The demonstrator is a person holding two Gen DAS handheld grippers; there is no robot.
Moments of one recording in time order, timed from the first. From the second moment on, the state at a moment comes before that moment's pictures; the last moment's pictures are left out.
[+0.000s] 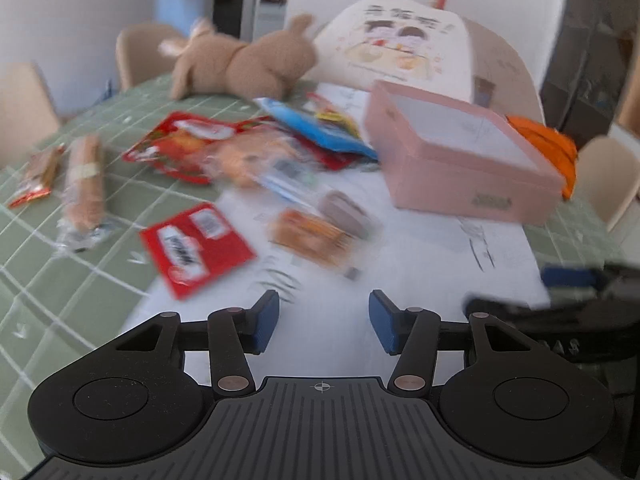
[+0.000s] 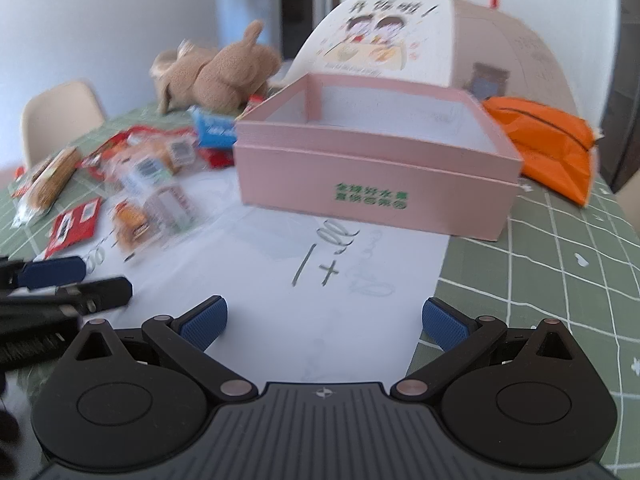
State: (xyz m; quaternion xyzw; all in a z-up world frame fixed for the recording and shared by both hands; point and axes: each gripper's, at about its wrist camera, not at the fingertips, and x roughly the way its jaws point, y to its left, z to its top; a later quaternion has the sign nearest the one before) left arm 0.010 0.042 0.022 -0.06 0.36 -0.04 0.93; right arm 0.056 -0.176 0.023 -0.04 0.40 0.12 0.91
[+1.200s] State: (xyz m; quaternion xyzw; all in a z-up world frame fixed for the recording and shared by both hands) left arm 0.080 0.118 0.034 -0.07 0.45 -0.01 0.89; right arm 0.112 -0.110 0.051 -0.01 0.47 0.24 0.85
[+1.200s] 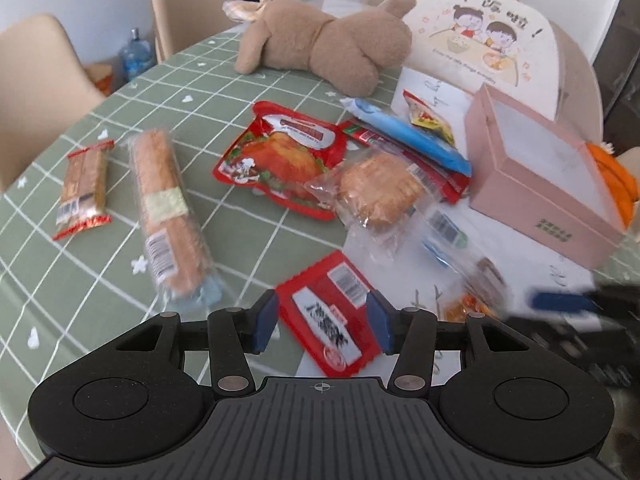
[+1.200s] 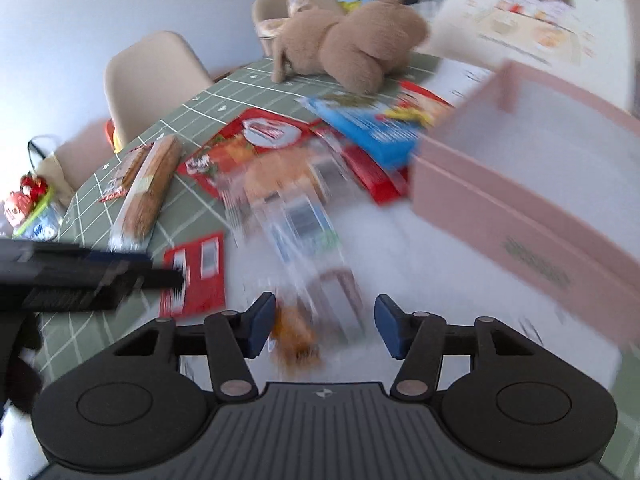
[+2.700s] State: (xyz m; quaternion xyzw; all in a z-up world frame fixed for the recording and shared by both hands) left arm 0.063 0.083 0.029 0.03 0.45 -0.05 0.89; right arm 0.019 -0.140 0.030 -0.06 0.42 0.14 0.89
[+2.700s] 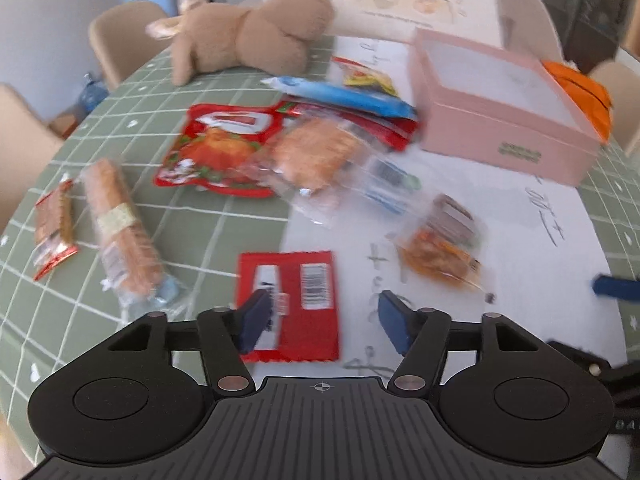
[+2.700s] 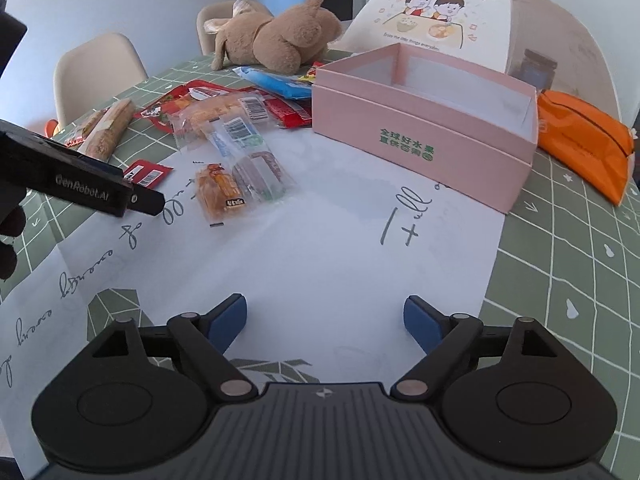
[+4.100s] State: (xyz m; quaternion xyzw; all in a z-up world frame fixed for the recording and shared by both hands) left arm 0.002 0.101 0.029 -0.04 0.48 -0.06 0.87; right arm 0.131 -0.065 0.045 -0.03 0.43 0.21 0.88
